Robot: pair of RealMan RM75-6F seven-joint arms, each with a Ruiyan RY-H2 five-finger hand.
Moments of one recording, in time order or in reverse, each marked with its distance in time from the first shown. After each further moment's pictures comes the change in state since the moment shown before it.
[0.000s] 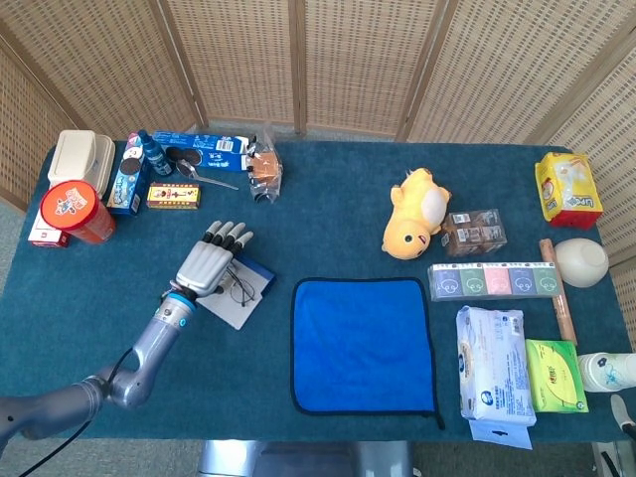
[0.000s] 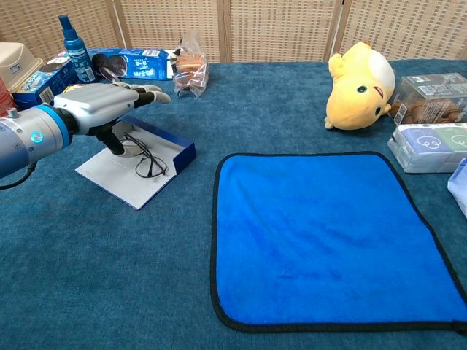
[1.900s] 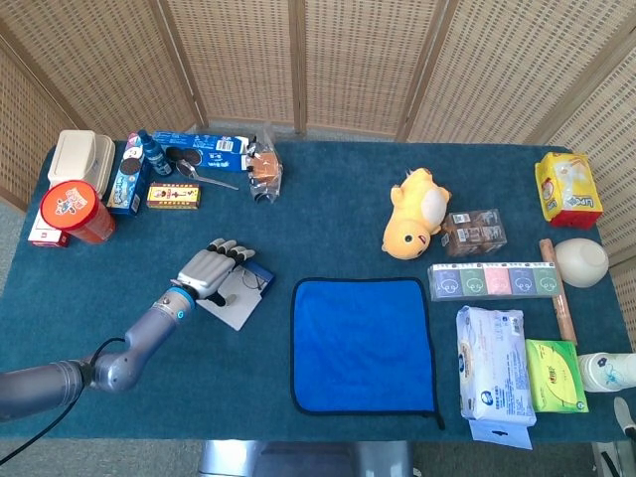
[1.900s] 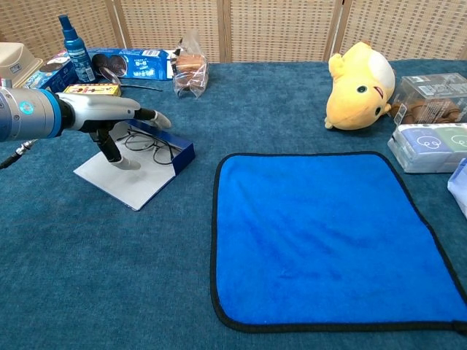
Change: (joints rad) left arm -0.149 0.251 0.044 -0.301 -0.410 -0.276 0.095; right arm -0.017 -0.003 -0.002 -0.008 -0.020 0.035 -0.007
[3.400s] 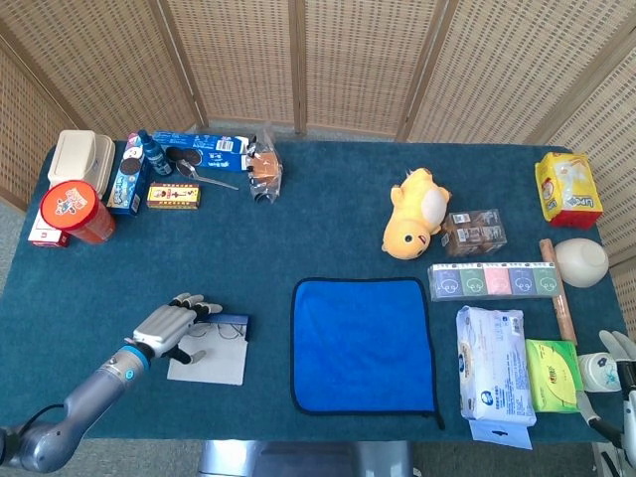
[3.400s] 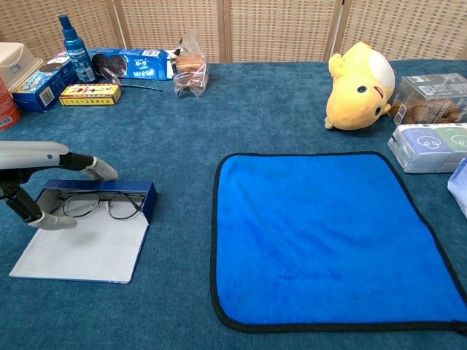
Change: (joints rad) left arm 0.208 0.239 0.193 -0.400 0.191 0.176 -0.206; right arm 0.057 -0.010 -0.030 -0.009 -0.081 -0.079 -0.013
